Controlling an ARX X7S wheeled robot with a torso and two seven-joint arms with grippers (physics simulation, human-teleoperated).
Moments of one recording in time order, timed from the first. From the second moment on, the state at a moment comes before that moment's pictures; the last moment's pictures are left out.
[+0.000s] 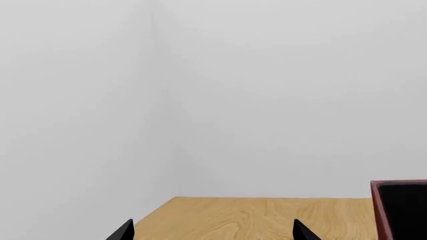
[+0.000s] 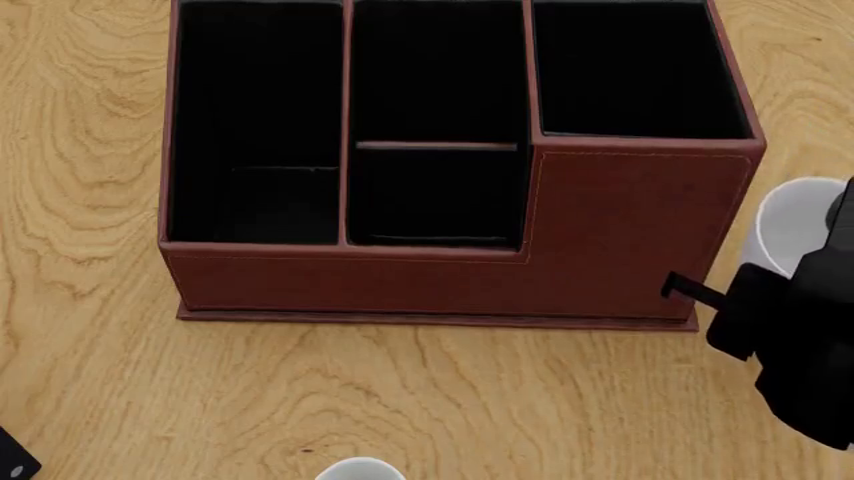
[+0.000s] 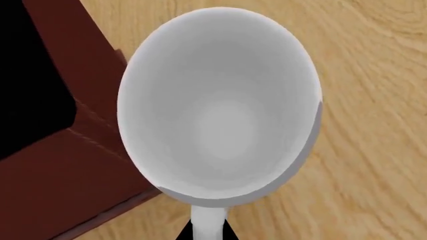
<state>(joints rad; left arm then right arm) -0.04 -0.81 -0.01 0.69 -0.50 -0.25 -0.81 1.35 0.85 -1.38 0.37 2.00 0.31 0.81</state>
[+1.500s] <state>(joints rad) -0.05 -0.80 0.01 0.68 -0.49 -0.25 -0.80 1.32 0.73 -1.39 0.62 1.98 0.33 0.72</state>
